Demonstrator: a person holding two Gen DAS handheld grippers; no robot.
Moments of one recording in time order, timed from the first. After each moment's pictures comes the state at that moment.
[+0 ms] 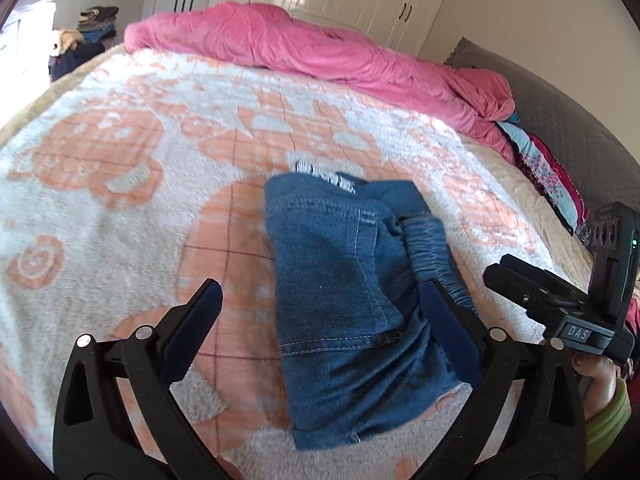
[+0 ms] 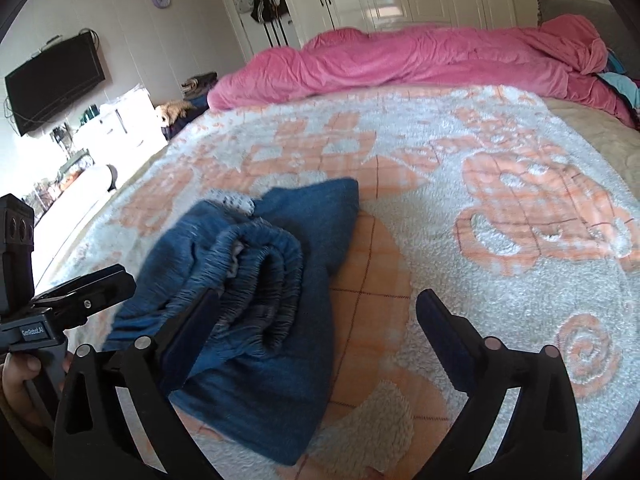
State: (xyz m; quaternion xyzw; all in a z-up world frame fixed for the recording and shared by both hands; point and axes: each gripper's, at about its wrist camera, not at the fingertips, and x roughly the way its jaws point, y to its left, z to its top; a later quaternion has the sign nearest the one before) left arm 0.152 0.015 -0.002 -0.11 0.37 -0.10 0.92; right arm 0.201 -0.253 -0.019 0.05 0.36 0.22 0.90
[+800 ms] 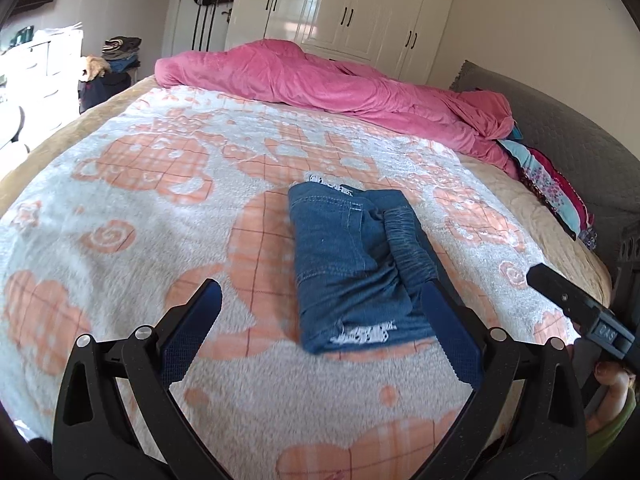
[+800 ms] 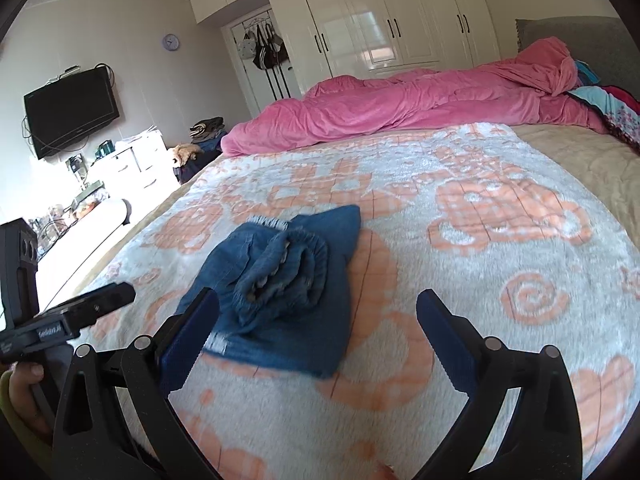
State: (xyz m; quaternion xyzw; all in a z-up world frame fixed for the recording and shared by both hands) left arm 0.060 0.019 0.029 -0.10 0.32 -0.06 0.94; right arm 0.102 -0.278 0.013 0.08 0.29 0.21 0.93
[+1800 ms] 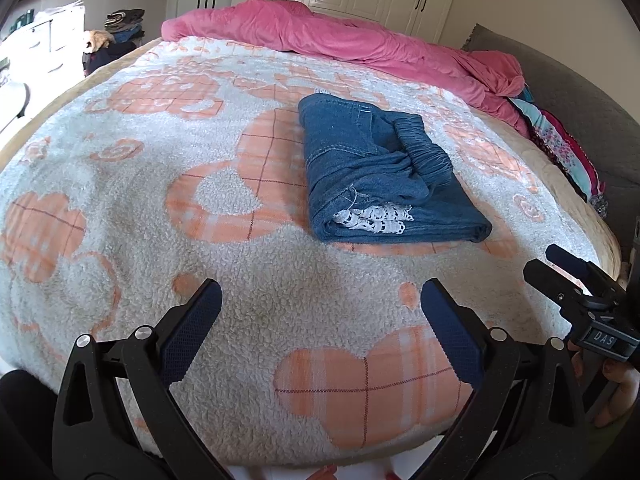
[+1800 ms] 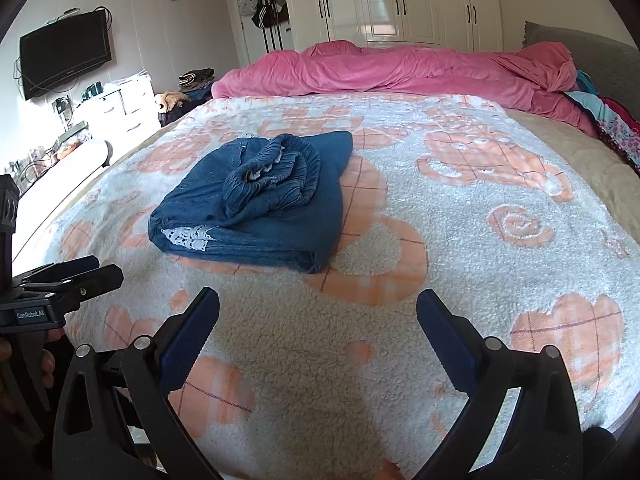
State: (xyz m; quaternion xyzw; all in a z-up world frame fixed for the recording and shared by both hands) left arm 0.023 0.009 -0.023 -0.08 0.39 -0.05 0.91; right arm 0.062 -0.263 -0.036 0.00 0.35 0.18 0.92
